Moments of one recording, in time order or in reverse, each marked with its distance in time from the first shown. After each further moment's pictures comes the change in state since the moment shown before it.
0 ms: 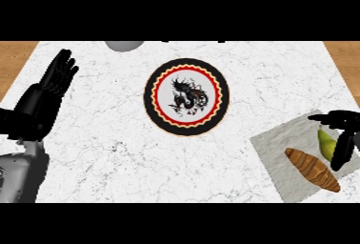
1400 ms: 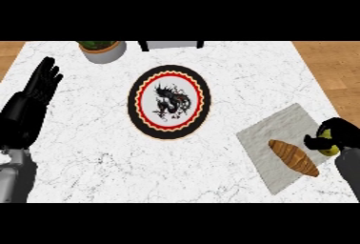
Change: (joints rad) left arm 0.063 0.006 0.065 -0.029 -0.030 0.007 0.046; right arm 0.167 0.120 -0.129 -0.061 0.146 -0.825 0.265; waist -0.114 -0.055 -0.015
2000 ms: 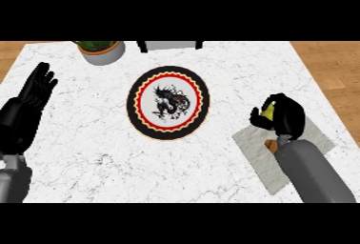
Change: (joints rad) left arm 0.038 0.010 0.015 -0.007 0.004 -0.008 -0.012; right arm 0.027 0.247 0.114 -0.460 0.118 -0.319 0.266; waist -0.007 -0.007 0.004
